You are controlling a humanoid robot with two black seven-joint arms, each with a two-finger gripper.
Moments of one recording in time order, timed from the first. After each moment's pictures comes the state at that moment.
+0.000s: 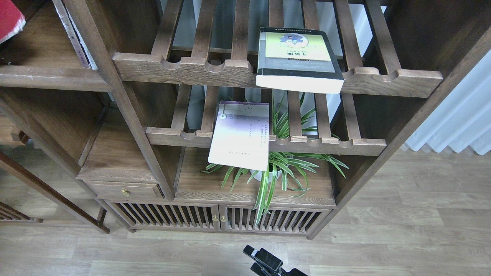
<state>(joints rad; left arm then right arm) -0.52 0.67 -1.89 -1.30 0.58 -0.49 0.33 -0.06 -0.06 0.58 0.84 0.28 0.58 -0.11</state>
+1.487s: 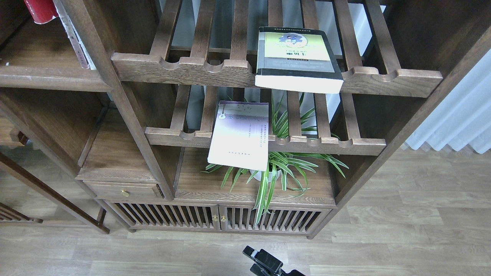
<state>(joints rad) -0.97 0.51 -1.47 -0.93 0.65 -0.49 0.29 -0.07 -0.06 0.58 0.85 0.28 0.58 -0.11</state>
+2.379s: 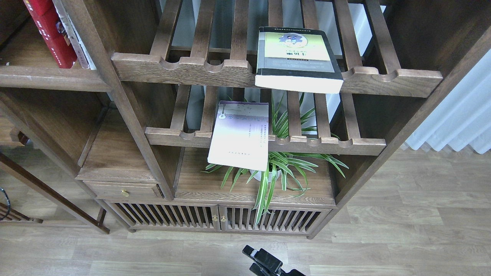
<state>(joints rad) -0.83 0.47 -1.57 -0.93 0.41 -0.49 0.10 -0.07 -0.06 0.58 0.86 0.29 0.58 -0.10</state>
